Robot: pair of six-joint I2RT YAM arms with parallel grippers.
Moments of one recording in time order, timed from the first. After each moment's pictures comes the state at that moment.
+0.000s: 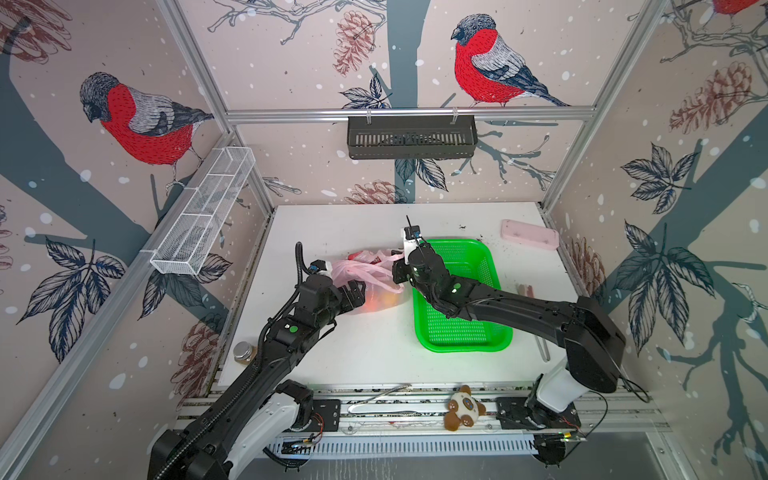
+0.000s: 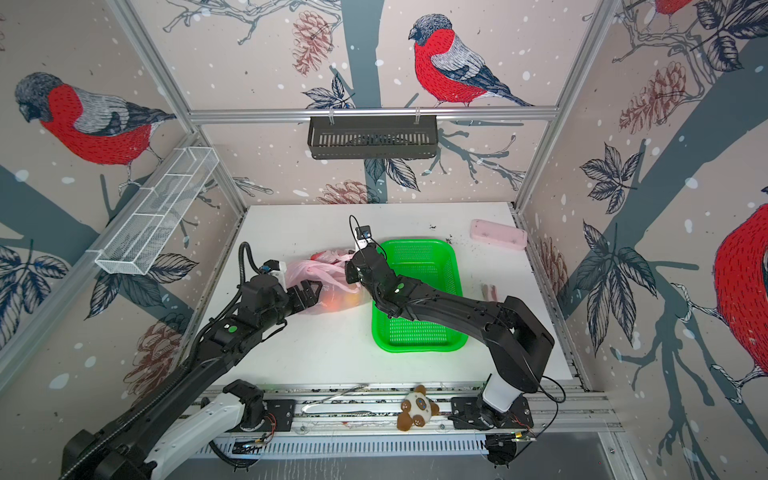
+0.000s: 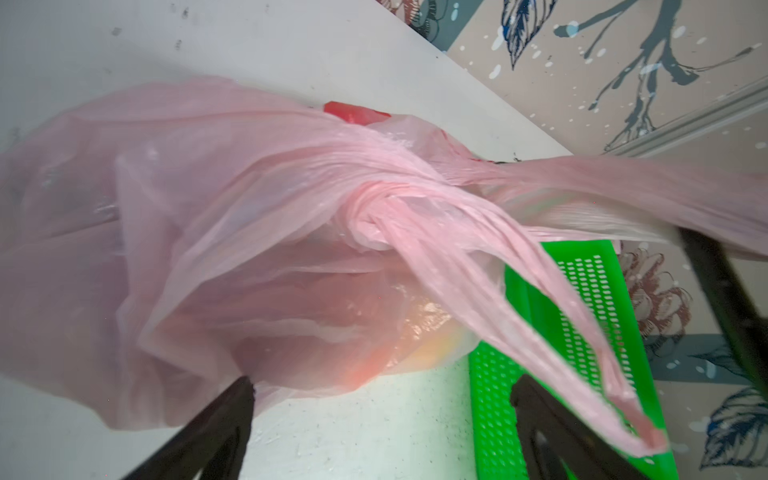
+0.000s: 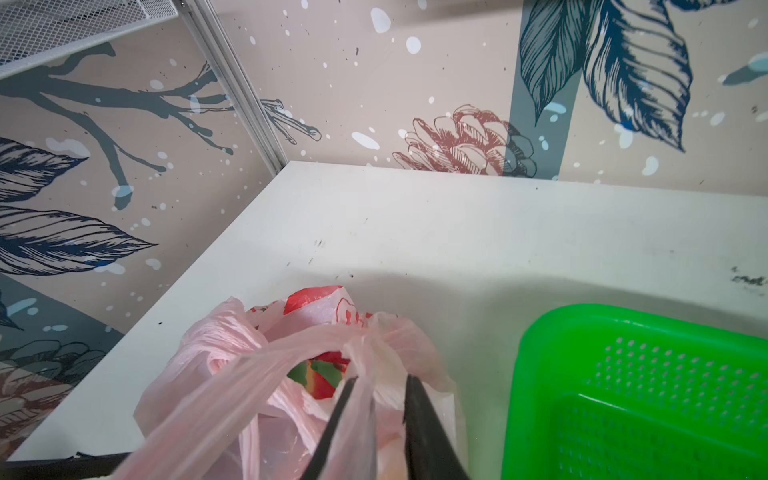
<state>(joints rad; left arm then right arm) -0.41 0.86 0.58 -0.30 0.06 -0.70 0.95 1.63 1.14 0.14 0.35 0.40</state>
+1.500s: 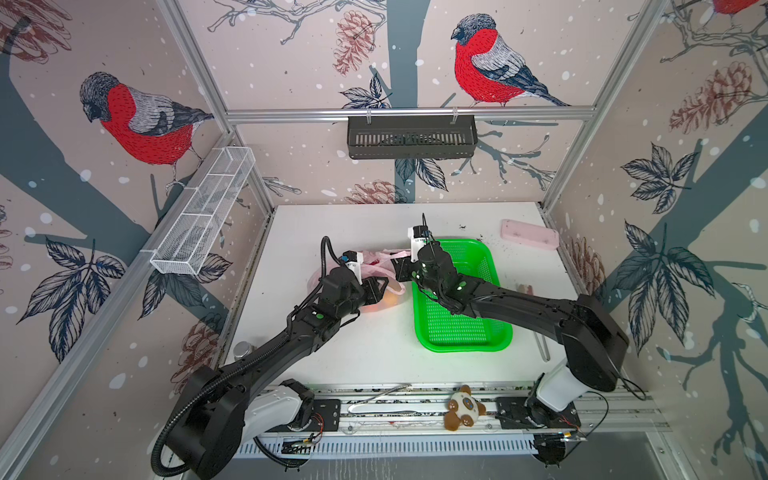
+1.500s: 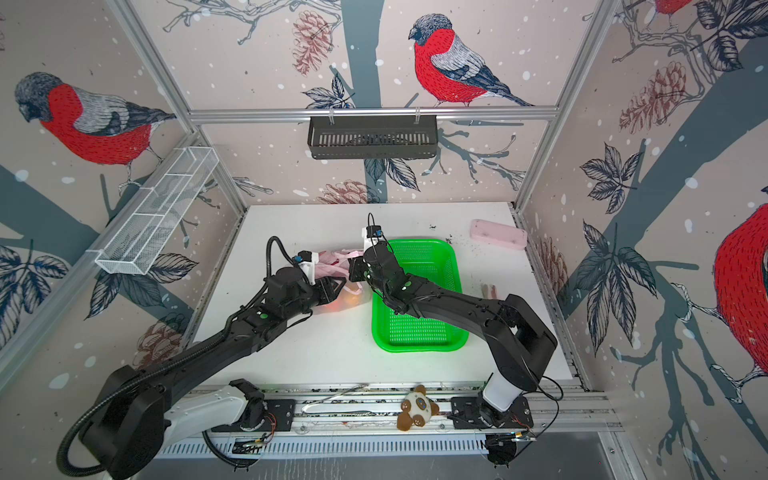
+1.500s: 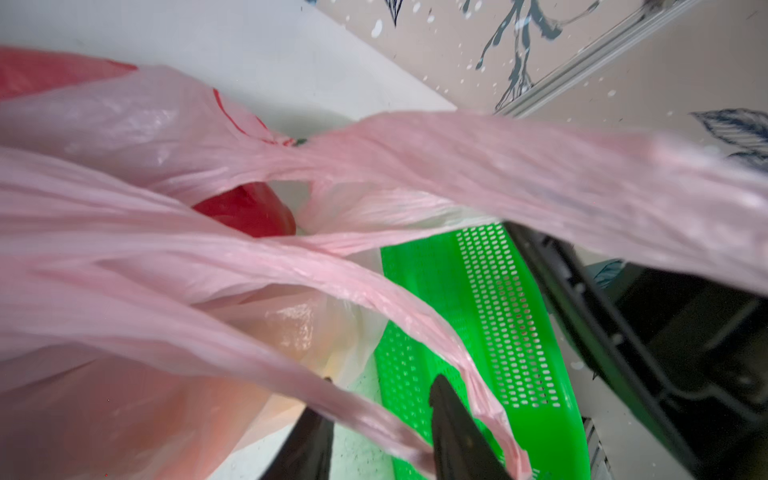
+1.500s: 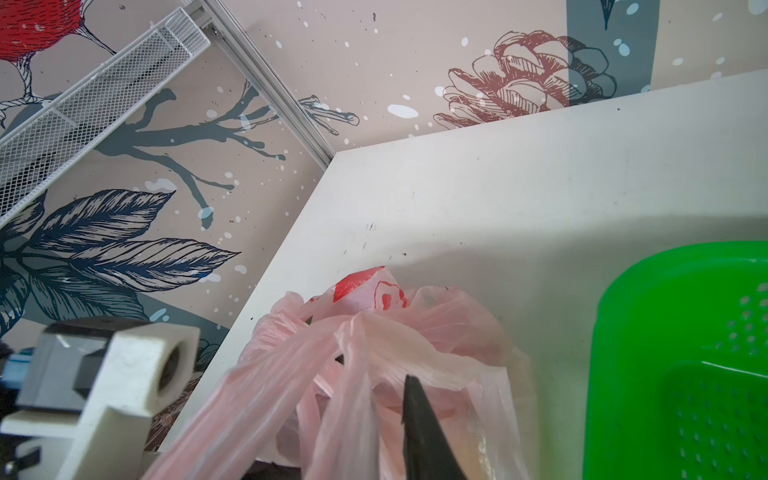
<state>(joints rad) -0.53 1.11 0.55 0.17 0.19 -0.76 0.90 1.62 1.08 0.21 0.14 0.60</state>
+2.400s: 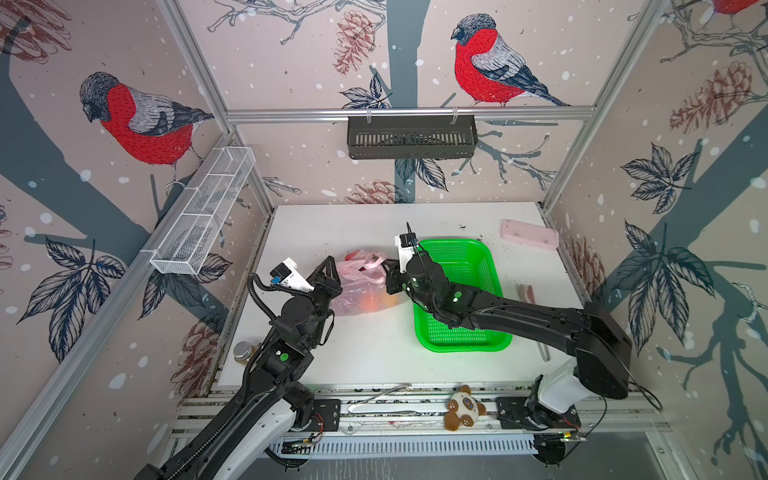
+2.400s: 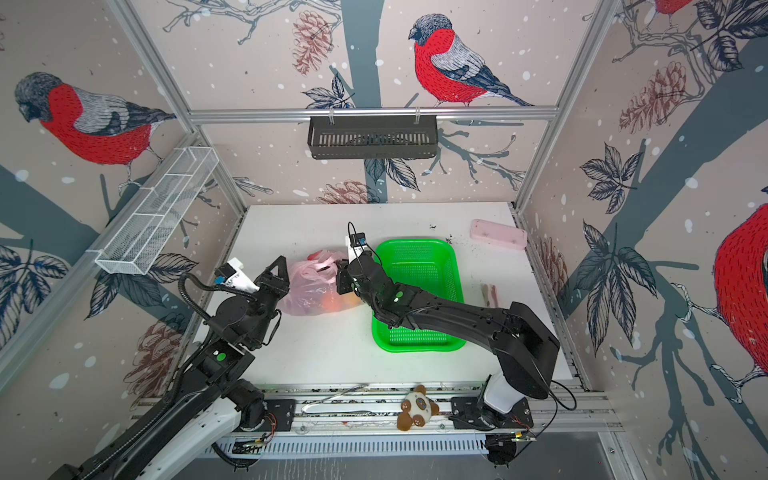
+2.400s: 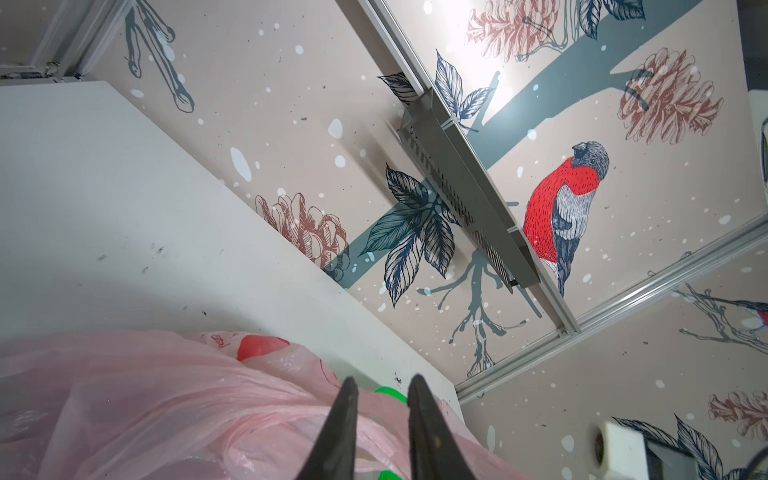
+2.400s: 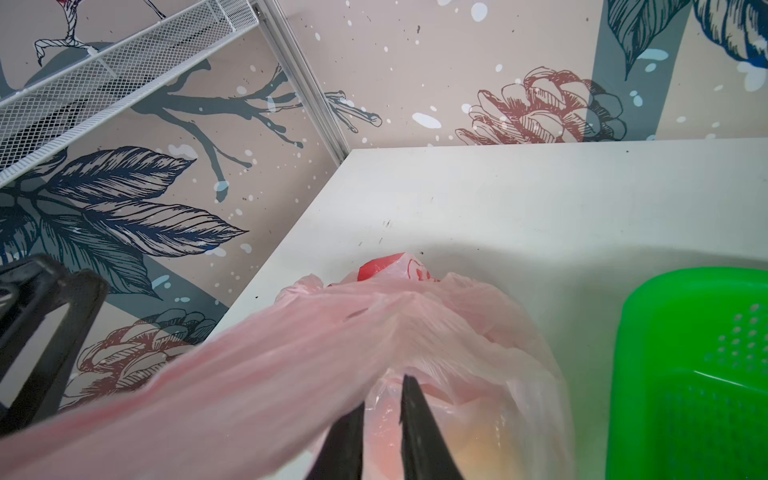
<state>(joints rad) -0.53 0.62 0.45 0.21 -0.42 -0.88 1.05 1.58 1.13 0.13 0.30 0.49</state>
